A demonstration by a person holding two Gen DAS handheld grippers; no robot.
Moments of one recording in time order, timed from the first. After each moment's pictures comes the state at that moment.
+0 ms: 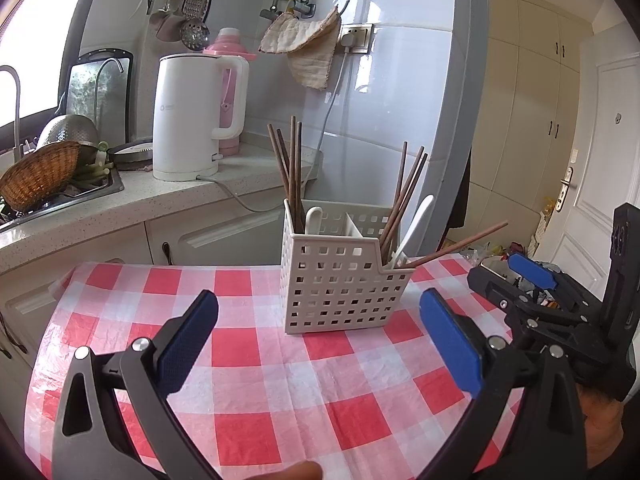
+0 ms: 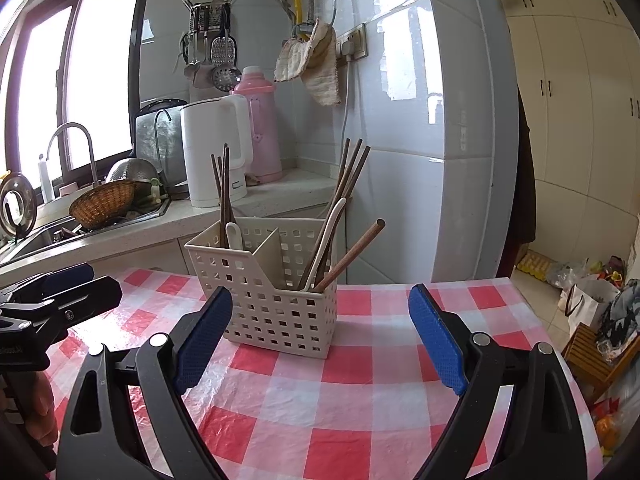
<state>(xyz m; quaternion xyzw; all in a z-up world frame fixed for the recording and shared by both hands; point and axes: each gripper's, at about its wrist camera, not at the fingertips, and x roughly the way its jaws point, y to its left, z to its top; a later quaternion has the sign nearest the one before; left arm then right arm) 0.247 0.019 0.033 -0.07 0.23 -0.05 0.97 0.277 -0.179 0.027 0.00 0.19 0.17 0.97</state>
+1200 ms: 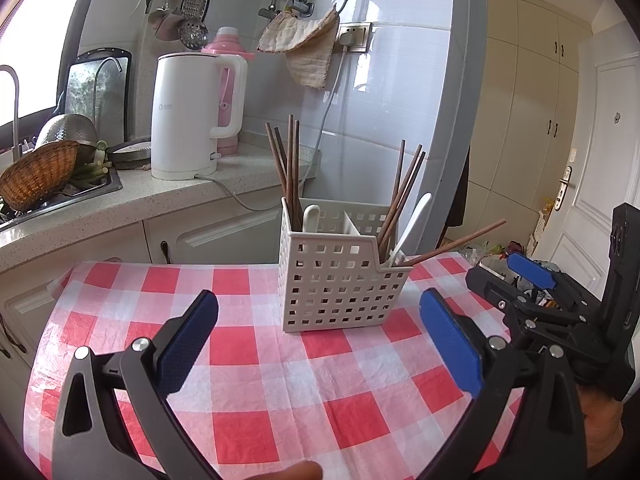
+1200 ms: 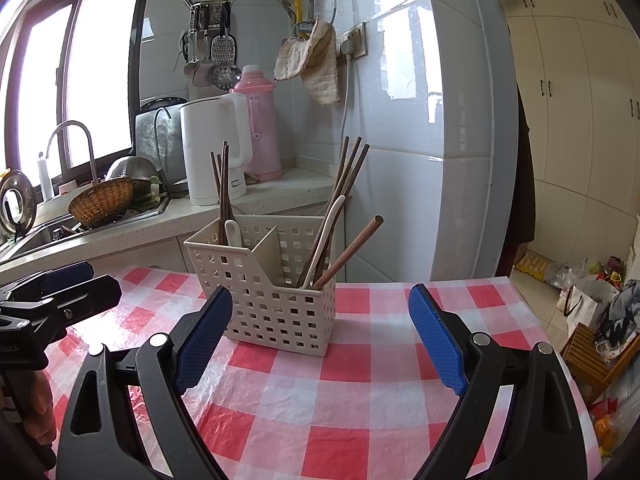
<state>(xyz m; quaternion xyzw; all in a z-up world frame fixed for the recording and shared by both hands) 0.246 0.017 0.034 -0.07 0.23 -0.05 0.97 0.277 -0.182 0.027 0.00 0.19 0.16 0.97</state>
